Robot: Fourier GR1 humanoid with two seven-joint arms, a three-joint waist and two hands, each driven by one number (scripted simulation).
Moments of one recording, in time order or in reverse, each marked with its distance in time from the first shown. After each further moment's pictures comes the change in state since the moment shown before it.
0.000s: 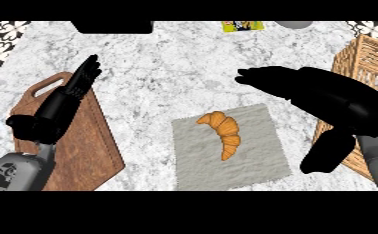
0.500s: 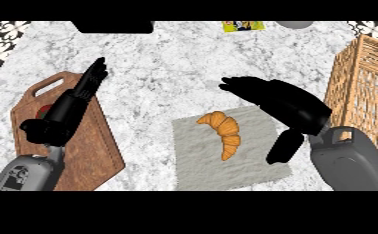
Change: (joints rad) left arm 0.013 -0.074 0.016 -0.007 -0.075 -0.011 0.002; right arm 0.101 0.122 0.094 0.181 0.299 -0.204 -0.259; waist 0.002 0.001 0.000
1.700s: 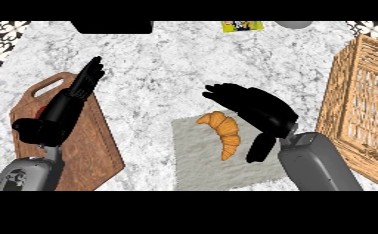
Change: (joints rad) left arm 0.020 -0.111 0.138 -0.041 -0.107 -0.126 0.055; right arm 0.047 0.180 -0.006 0.122 0.276 -0.061 -0.185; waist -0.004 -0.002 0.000
